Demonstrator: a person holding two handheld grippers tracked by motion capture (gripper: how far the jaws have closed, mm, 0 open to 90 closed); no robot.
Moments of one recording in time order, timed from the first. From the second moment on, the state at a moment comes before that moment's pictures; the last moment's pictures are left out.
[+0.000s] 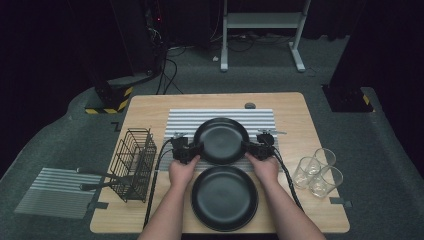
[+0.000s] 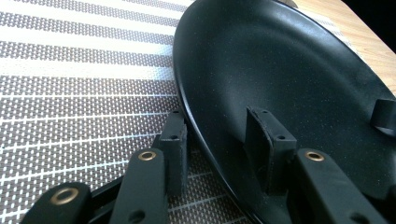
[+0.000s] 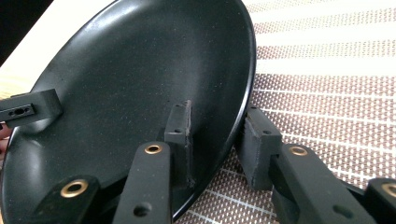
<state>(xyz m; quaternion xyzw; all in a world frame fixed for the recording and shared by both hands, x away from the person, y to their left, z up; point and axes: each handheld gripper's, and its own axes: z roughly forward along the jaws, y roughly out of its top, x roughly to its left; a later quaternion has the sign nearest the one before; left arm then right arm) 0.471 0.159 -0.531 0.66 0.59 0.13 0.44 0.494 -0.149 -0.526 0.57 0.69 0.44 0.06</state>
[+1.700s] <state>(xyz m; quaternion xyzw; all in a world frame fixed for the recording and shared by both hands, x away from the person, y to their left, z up) 0.457 0.154 -0.528 0.67 0.59 0.14 0.43 0.478 -0.153 -0.522 0.56 0.71 0.43 0.06</state>
